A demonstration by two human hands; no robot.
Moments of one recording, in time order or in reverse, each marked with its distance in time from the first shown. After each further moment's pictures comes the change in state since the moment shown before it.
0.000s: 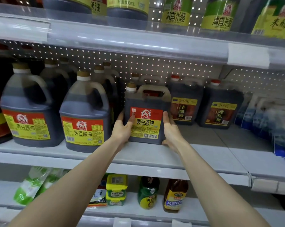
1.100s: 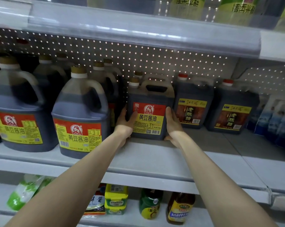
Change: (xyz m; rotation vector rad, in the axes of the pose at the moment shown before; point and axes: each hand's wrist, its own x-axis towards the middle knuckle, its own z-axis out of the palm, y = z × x) left_hand 0.046 -0.004 0.010 0.007 0.030 0.015; right_hand 0.055 -0.003 0.012 -0.062 0.011 -0.061
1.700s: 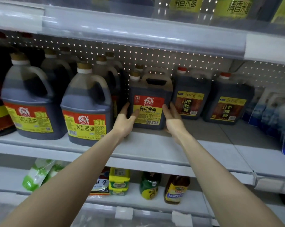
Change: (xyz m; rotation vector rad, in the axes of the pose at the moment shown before) left_hand -0.039 0.013 -0.014 0.109 -0.062 0.023; right_hand -0.038 -0.006 -0.010 -0.014 0.005 -0.058
